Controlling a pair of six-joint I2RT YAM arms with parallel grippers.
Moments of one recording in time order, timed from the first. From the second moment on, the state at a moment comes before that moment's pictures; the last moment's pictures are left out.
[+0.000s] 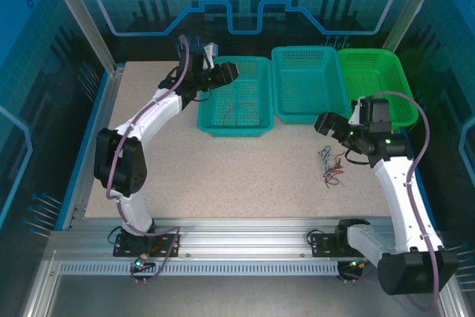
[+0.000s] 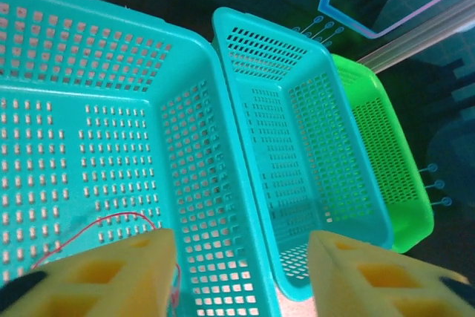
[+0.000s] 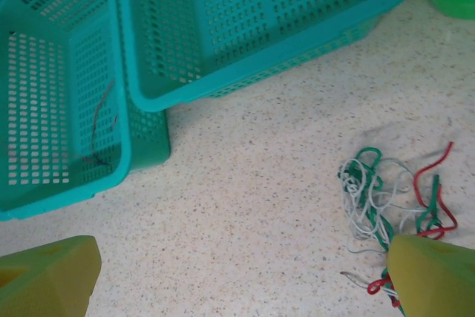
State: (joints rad) left arm -0.31 1.83 1.57 -0.21 0.33 -0.63; right arm -0.01 1.02 1.06 -0.88 -0.19 0.50
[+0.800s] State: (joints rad) left arm -0.45 1.21 1.15 -0.25 0.34 -0.40; right arm -0.16 1.55 0.86 -0.73 -0.25 0.48
